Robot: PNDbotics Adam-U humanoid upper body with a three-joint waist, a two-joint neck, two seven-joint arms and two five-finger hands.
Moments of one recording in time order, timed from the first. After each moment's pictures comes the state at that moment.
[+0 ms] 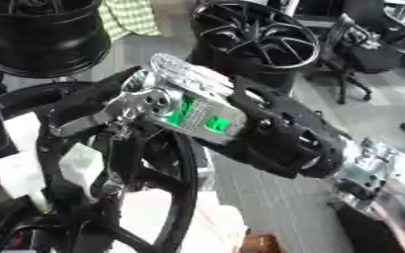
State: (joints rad) left arm -0.31 0.46 -0.04 -1.98 0.52 -0.26 -0.29; right arm -0.88 -0.71 0.59 -1.96 0.38 0.17 0.89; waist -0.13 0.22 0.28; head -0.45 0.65
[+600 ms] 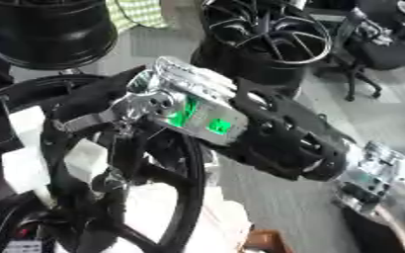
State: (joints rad) left arm -0.32 0.46 -0.05 -1.98 0.50 -0.25 -0.29; right arm -0.88 -0.70 0.59 -1.93 0.44 0.13 0.84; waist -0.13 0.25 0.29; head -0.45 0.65
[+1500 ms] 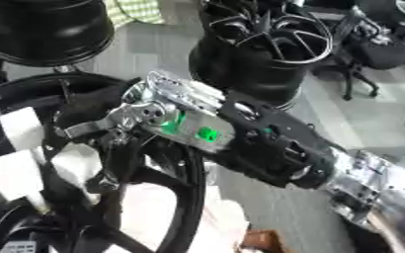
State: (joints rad) left arm -0.32 0.46 -0.05 -1.98 0.49 -0.25 -0.30; right arm -0.86 -0.68 0.60 -1.86 0.47 0.09 0.81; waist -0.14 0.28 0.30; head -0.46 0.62
